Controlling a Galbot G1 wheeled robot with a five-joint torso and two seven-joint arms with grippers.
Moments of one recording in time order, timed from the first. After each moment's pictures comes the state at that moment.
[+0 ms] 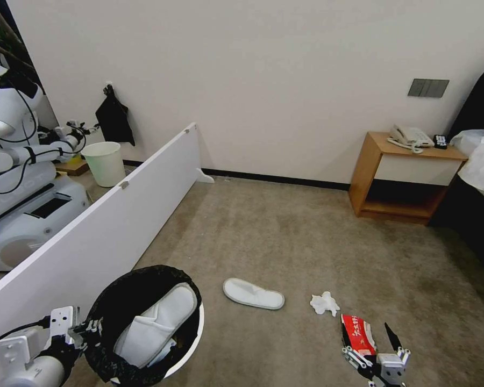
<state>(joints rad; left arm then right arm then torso) 1.72 -1.13 -0.91 -2.34 -0.83 0.69 -0.26 -1.75 1.58 0.74 1.93 0.00 0.33 -0.09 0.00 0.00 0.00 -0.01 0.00</state>
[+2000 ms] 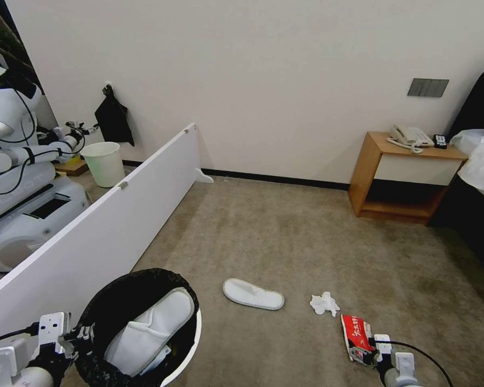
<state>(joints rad) 1.81 -1.16 -0.97 -2.43 -0.80 0.71 -0.27 -1.32 1.25 0.64 1.43 0.23 -0.32 -0.05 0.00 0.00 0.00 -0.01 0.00</state>
